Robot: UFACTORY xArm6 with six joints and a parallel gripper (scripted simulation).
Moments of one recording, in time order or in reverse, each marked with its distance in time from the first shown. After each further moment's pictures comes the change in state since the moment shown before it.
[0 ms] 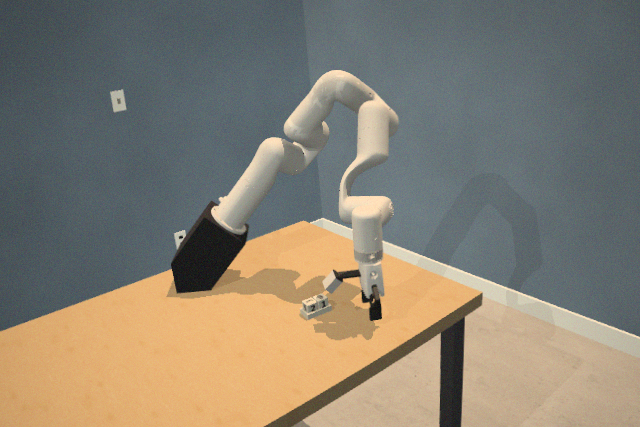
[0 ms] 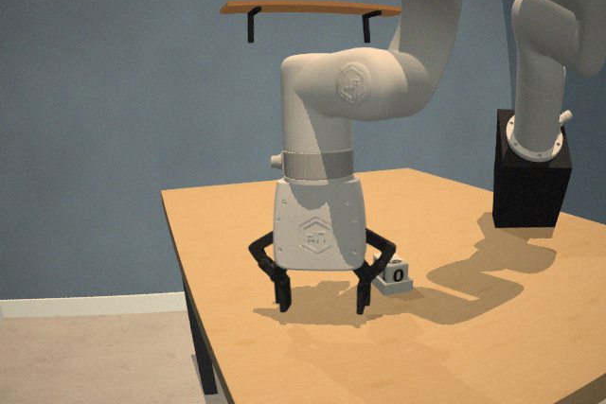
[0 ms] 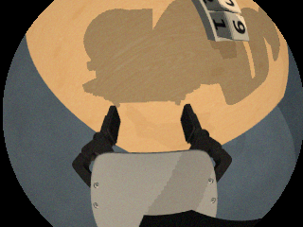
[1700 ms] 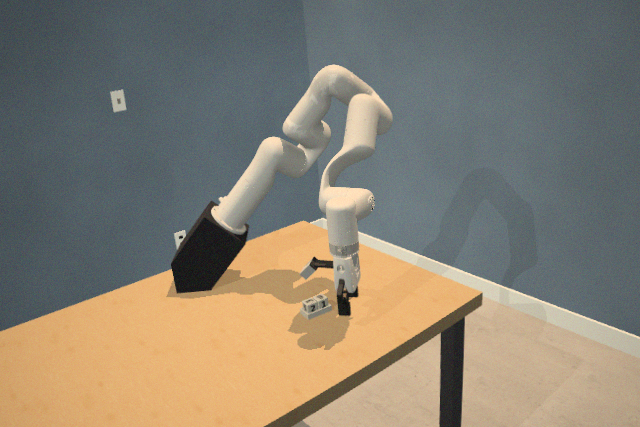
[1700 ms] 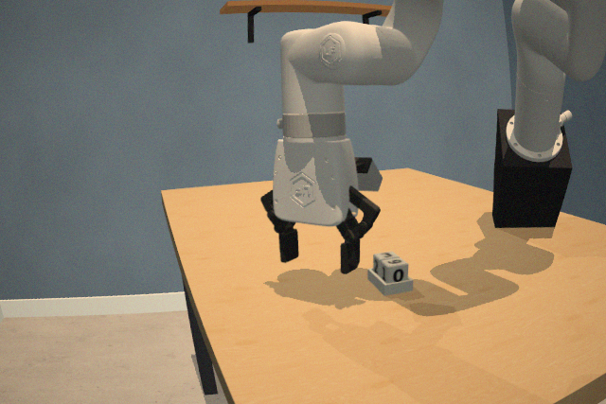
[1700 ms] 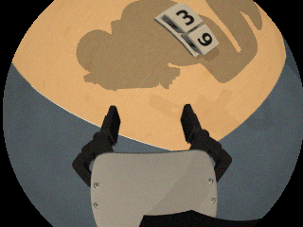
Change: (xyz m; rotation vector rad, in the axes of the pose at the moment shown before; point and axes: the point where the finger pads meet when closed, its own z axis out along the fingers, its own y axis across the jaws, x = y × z) arm 0.064 -0.016 -0.037 0.001 -0.005 0.420
